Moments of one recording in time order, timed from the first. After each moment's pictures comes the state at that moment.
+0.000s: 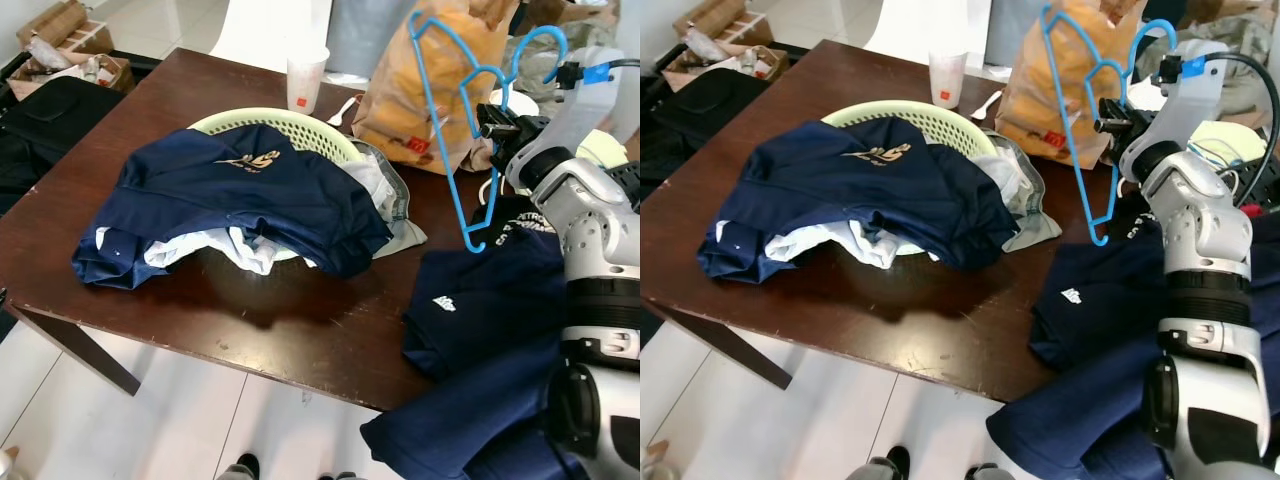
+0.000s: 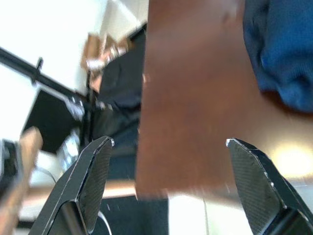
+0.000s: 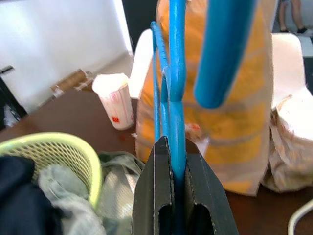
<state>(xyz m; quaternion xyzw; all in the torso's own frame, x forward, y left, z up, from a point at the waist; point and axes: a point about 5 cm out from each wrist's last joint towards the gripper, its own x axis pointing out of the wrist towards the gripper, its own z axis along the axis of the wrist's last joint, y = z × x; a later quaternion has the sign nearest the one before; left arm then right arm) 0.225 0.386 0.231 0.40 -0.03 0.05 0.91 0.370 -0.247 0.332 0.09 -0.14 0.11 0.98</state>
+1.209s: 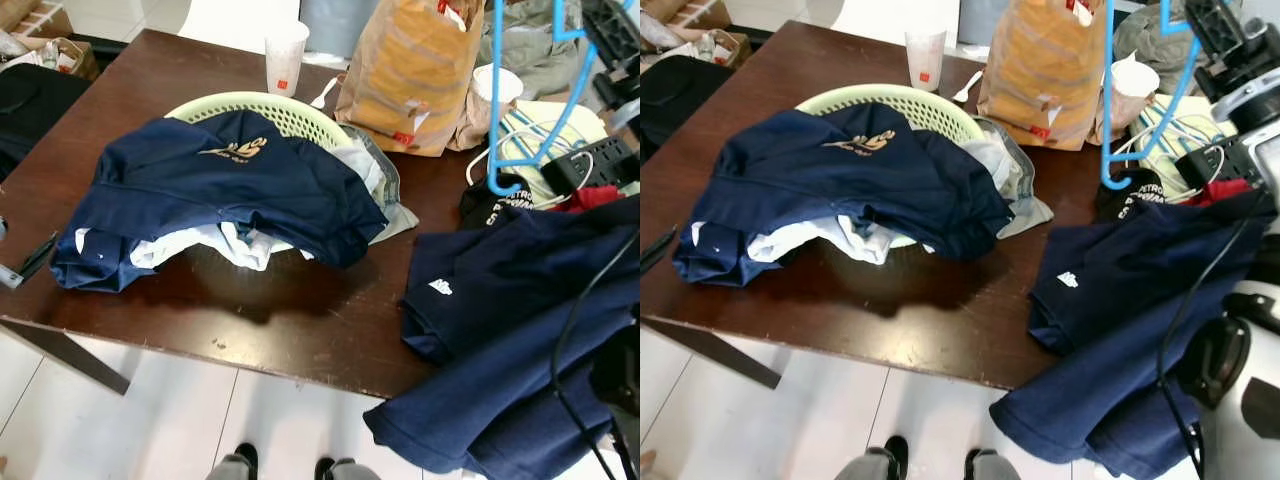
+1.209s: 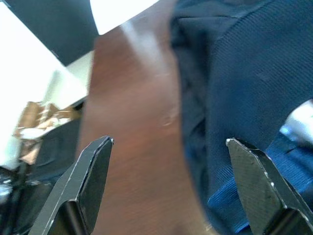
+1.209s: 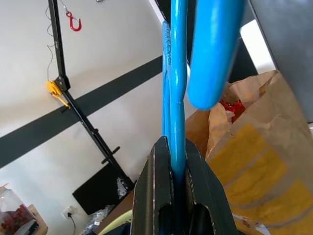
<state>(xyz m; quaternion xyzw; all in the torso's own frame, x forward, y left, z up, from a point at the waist) 0.269 0.367 0.234 0.33 -0.14 -0.06 0.93 0.331 -0.284 0.394 0.28 -0.26 0.29 0.87</state>
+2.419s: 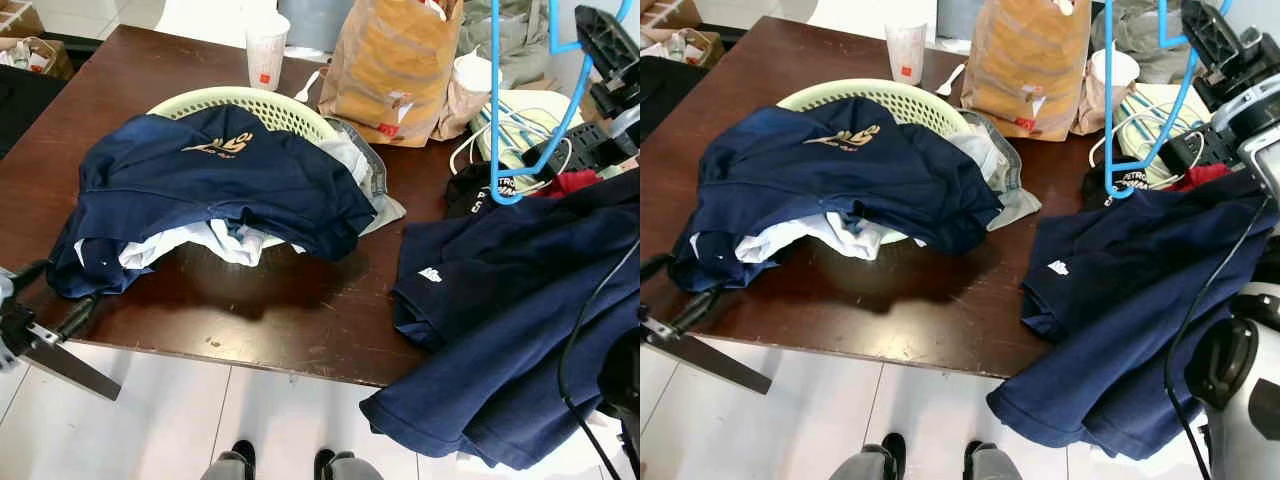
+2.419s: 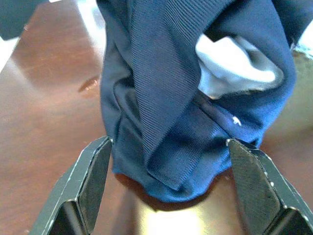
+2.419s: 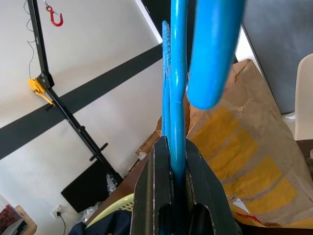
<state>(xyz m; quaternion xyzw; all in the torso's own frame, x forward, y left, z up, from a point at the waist) 0.240 0.351 0.180 0.22 -0.11 -0.10 0.97 0.336 -0.290 0.383 0.29 -0.24 0.29 0.88</state>
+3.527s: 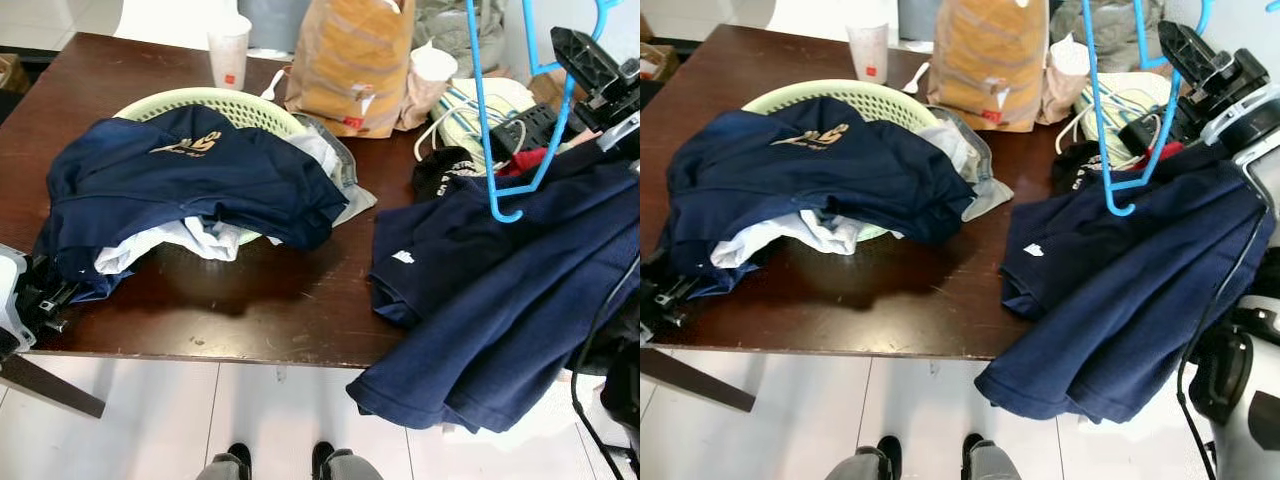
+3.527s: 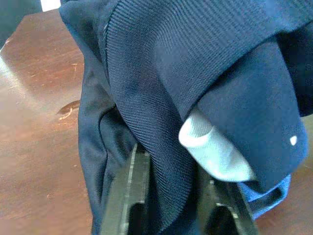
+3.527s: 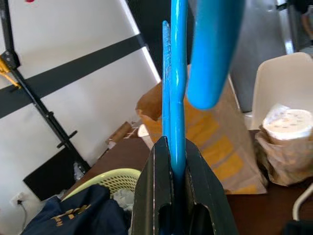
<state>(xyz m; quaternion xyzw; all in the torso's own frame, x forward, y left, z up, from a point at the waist) 0.262 0.346 0.175 0.21 -0.11 -0.05 0.97 0.333 -0.282 0.376 0.23 -0.21 0.29 0.91</state>
